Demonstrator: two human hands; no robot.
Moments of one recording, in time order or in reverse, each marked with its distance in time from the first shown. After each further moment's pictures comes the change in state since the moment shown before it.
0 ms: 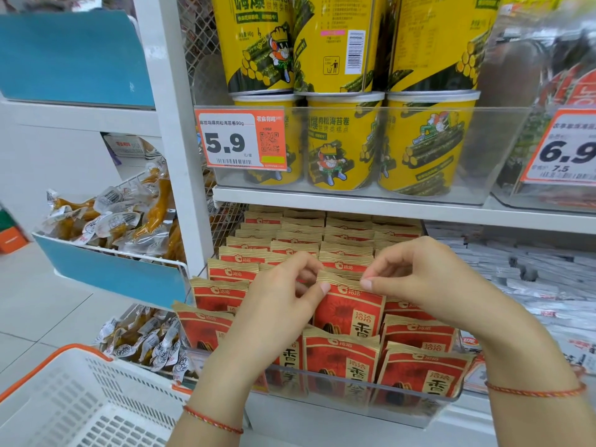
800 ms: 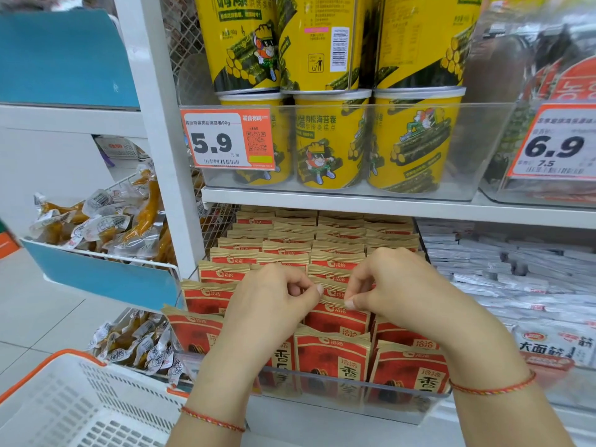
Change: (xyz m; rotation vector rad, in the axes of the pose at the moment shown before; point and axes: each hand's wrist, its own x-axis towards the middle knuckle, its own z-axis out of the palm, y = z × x) left_hand 0.004 0.004 0.003 0.120 0.015 -0.087; right_hand 0.002 -0.017 0.014 -0.394 -0.104 0.086
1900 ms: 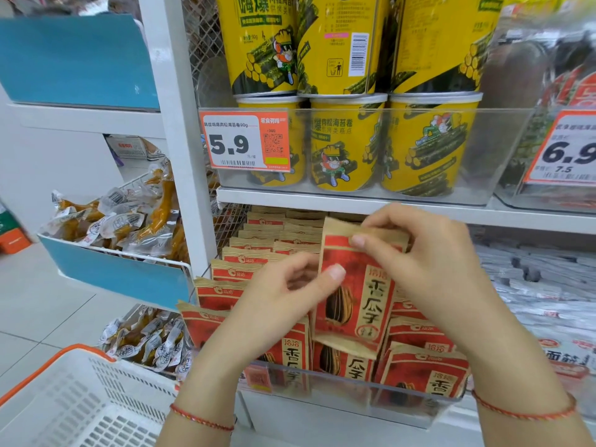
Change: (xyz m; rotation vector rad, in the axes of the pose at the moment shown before) left_hand -0.009 -0.003 -0.018 -0.564 -0.209 0.116; right_hand -0.014 -0.013 -0.012 0.326 0.604 -0.213
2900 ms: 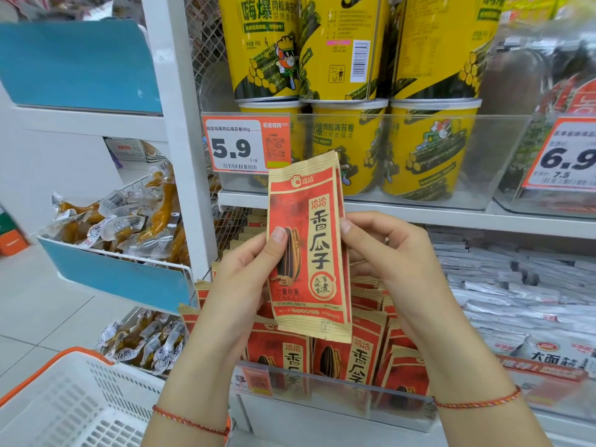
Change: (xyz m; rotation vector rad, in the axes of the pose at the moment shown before) left_hand -0.004 0.007 -0.015 -0.524 0.229 -0.021; right_hand 0.001 -0.015 0.024 0.844 -0.114 0.320
